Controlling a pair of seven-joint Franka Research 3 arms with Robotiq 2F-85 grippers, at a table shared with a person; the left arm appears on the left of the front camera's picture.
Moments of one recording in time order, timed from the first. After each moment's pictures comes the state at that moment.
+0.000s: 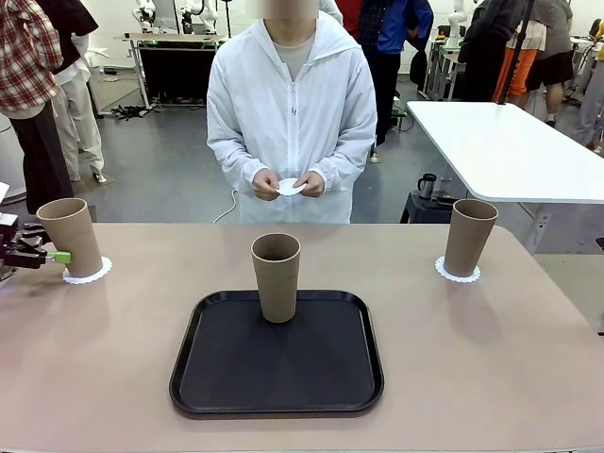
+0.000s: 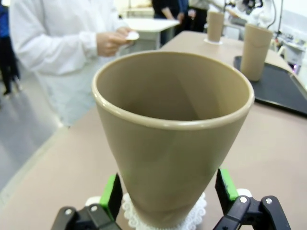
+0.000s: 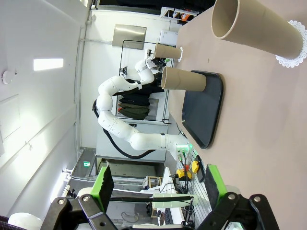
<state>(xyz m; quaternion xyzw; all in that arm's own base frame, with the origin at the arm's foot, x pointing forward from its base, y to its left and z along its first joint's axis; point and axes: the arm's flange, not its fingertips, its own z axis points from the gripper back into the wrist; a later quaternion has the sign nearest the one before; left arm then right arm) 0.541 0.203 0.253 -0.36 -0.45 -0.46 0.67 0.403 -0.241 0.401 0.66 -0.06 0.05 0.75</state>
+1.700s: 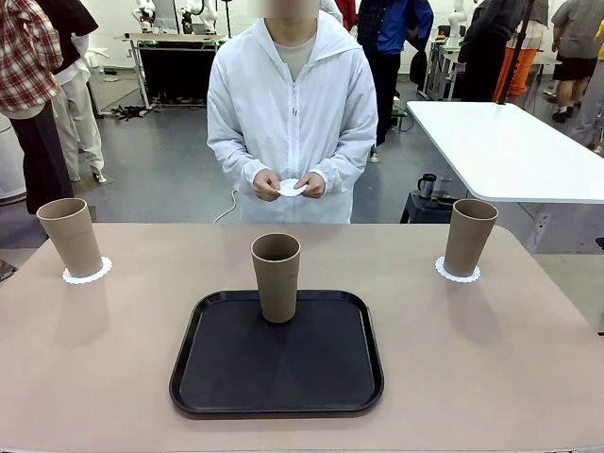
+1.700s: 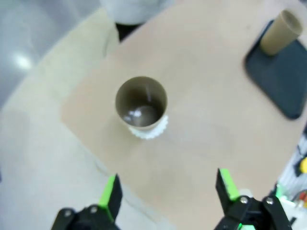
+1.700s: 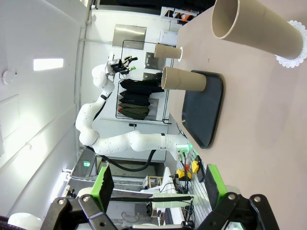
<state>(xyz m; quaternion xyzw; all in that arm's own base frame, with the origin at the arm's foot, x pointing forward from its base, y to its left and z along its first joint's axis) 0.446 0.160 0.552 -0.12 -0.22 -0.37 0.90 0.404 -0.241 0.401 0.66 -0.06 0.05 0.75</state>
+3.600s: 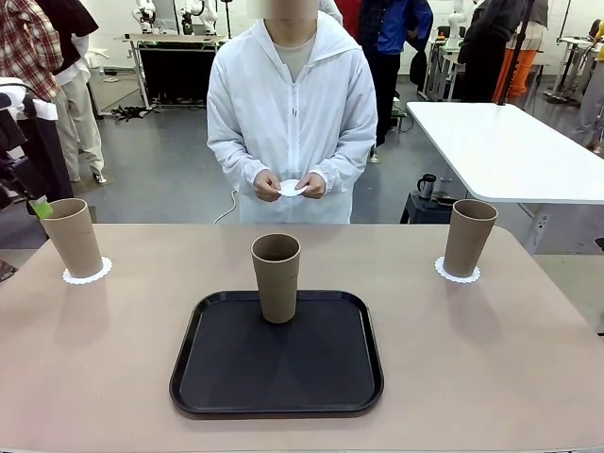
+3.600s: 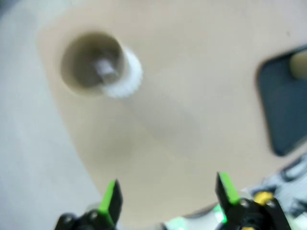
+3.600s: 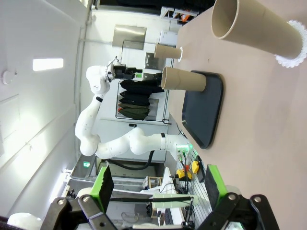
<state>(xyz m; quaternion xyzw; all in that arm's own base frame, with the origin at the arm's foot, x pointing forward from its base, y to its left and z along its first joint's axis) 0.416 0.032 0.519 -0.05 -0.05 -0.13 0.99 0.403 -0.242 0.401 0.66 -0.06 0.05 0.75</state>
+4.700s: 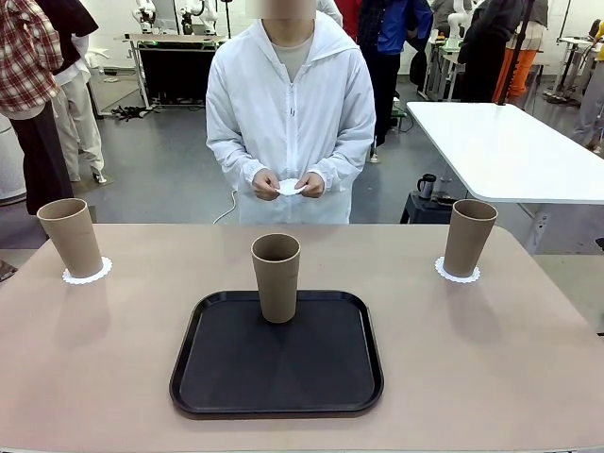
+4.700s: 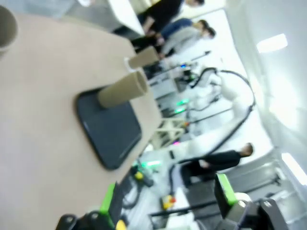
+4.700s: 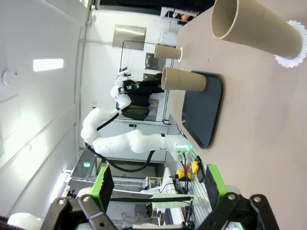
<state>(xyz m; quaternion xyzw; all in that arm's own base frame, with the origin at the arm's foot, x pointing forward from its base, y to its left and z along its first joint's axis) 0.323 0.205 0.442 -0.63 -0.14 -0.10 0.75 0.403 -0.242 0.401 0.66 -0.06 0.05 0.75</state>
